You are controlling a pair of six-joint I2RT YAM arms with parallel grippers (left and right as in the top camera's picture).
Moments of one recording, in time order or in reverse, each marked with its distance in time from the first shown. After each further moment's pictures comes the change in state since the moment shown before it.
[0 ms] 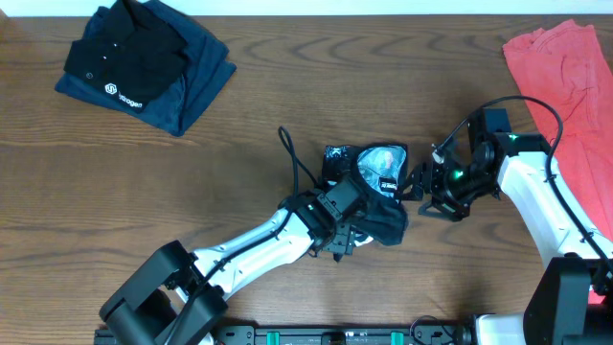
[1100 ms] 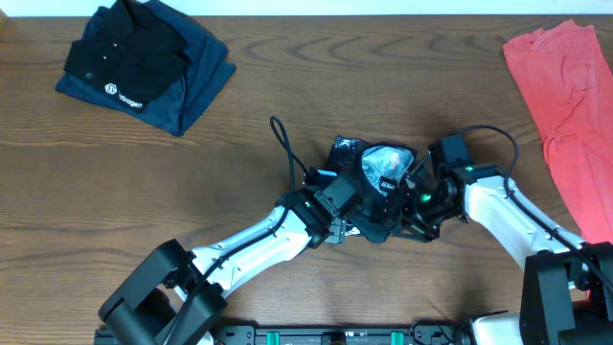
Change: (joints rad) left arm 0.017 0.000 0.000 0.001 -0.162 0.000; right arm 0.173 0.003 -0.238 0.329 -0.011 0.229
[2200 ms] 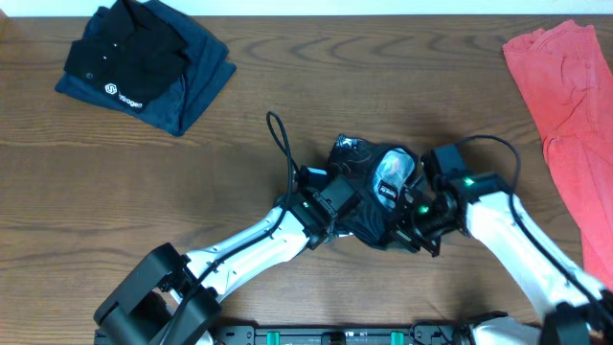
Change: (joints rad) left arm 0.000 -0.021 0.000 -0.086 -0.162 0.000; right arm 0.084 -0.183 -0.002 -0.209 0.016 0.153
